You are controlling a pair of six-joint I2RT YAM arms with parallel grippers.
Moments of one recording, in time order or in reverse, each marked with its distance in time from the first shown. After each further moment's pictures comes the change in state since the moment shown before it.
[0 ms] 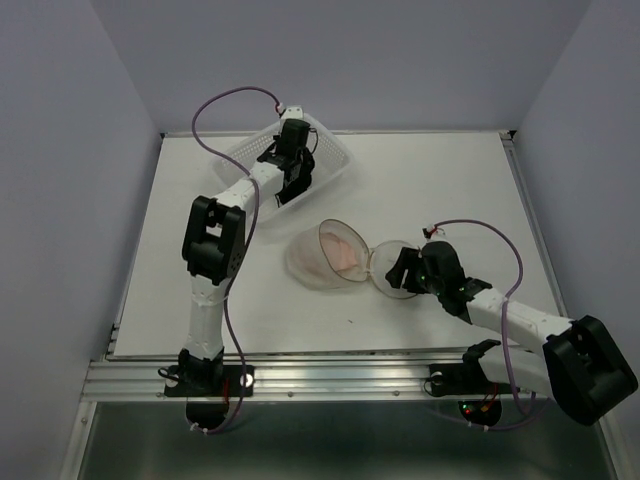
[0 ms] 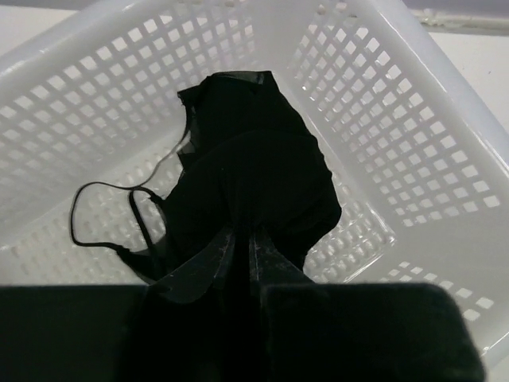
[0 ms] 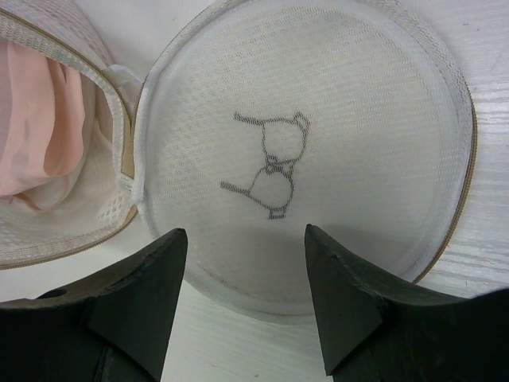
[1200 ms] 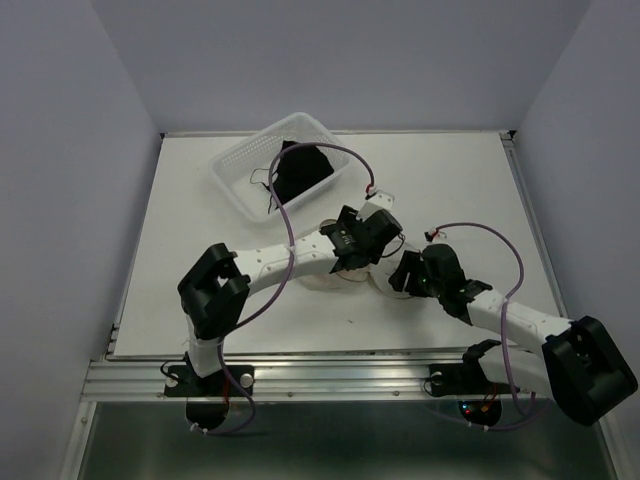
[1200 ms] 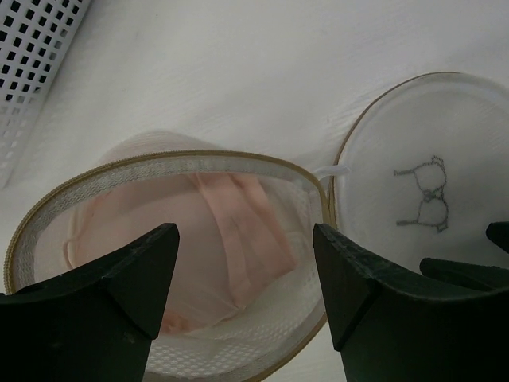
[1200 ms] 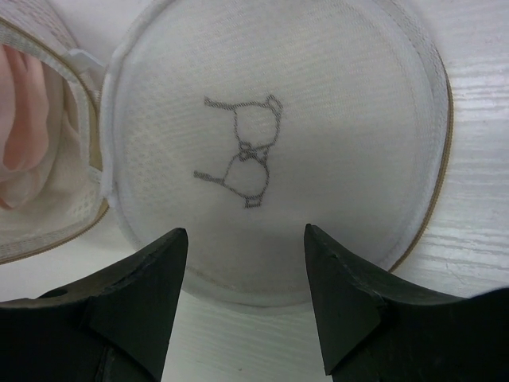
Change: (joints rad) left arm -0.632 -0.299 -0.336 -0.306 -0.217 -0.114; right arm -0.002 -0.008 -0.010 -0.026 0.021 -0.003
